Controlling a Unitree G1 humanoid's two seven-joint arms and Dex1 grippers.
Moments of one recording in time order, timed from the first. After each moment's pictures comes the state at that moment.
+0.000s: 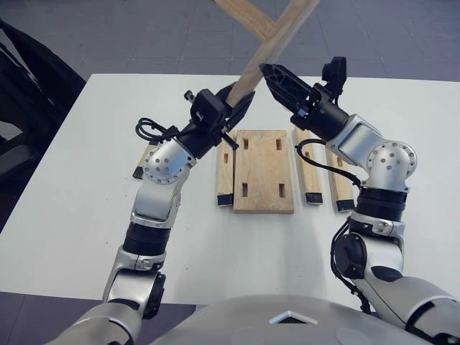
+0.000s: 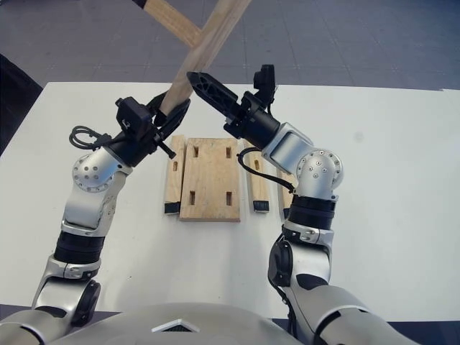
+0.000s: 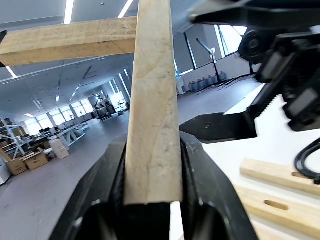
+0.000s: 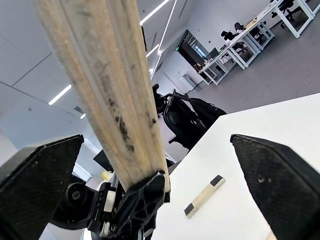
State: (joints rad) left arm -0.31 0.30 -0.15 -0.14 -0.14 0.00 -0.50; right arm -0.64 -0.02 -0.33 0.06 0.97 1.03 0.46
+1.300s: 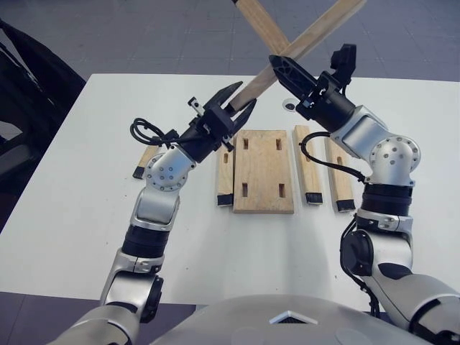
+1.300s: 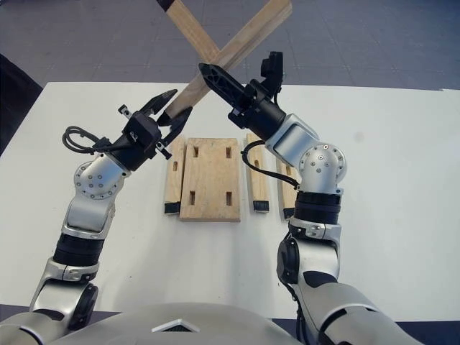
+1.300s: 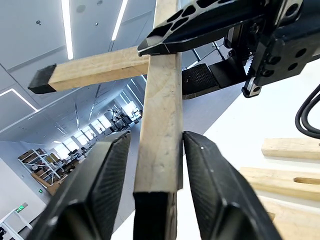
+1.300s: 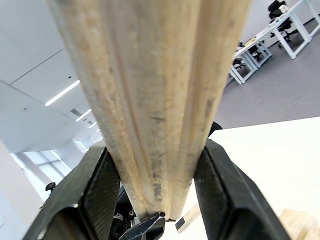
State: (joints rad) left arm -0.29 0.33 -0.15 -0.08 0.07 -0.20 -0.45; right arm -0.64 -0.10 -0.28 0.10 1.02 0.91 0.44
